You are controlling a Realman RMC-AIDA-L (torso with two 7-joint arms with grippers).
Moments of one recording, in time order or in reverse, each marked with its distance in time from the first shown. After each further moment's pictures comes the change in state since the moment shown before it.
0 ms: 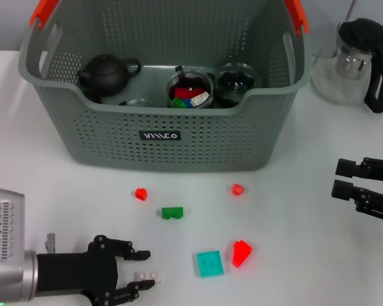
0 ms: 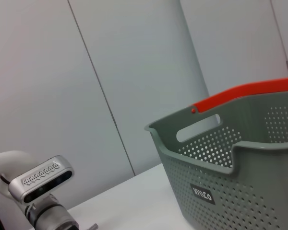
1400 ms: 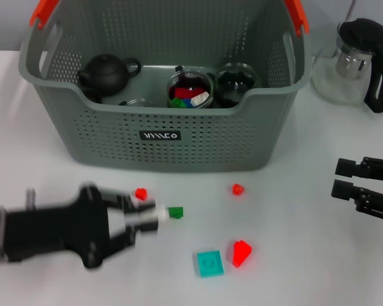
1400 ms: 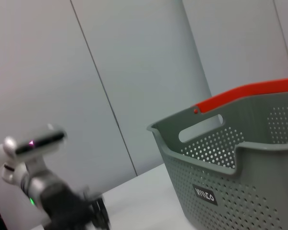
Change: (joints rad) left arm -0.061 0.029 -0.189 0.045 -0.095 0.380 -0.176; right arm 0.002 -0.002 -0.001 0.000 0.000 -0.006 0.000
